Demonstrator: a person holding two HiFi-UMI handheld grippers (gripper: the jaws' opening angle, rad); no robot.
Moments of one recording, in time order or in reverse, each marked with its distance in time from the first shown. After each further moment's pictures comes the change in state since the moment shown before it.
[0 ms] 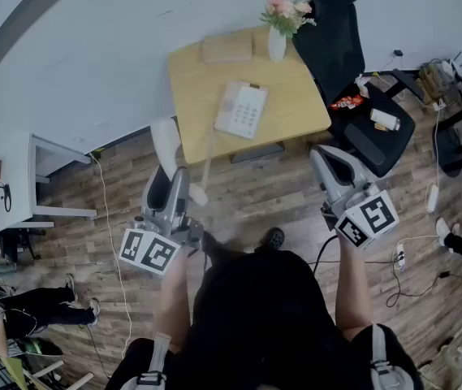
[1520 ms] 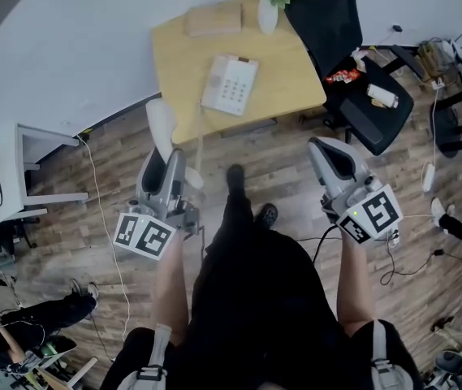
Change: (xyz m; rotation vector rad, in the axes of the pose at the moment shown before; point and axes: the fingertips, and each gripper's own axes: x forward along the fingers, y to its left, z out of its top) left arm 0.027 0.012 -0.043 -0.033 0.081 0.024; right arm -0.006 -0.008 -0.018 -0.001 0.047 0.047
